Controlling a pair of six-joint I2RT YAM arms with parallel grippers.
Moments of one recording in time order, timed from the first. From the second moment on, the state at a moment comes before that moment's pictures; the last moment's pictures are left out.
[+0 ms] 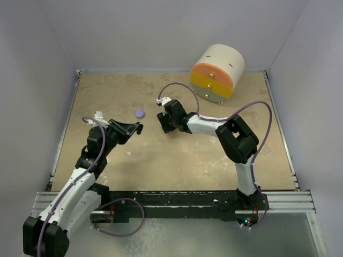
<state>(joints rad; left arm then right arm) -0.27 0.73 0.42 0.04 0.12 -1.17 0.74 2.04 1.33 -0.08 0.06 0.12</state>
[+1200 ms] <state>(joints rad) -0.27 0.71 0.42 0.04 0.12 -1.17 0.78 2.06 1.36 -0.12 0.12 0.13</state>
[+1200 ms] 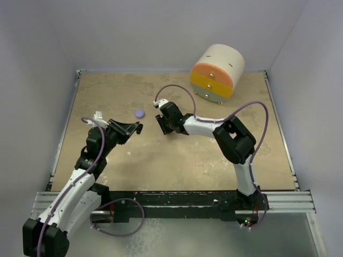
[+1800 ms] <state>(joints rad) -0.27 0.73 0.42 0.04 0.12 -1.17 0.78 2.06 1.36 -0.12 0.14 0.15</state>
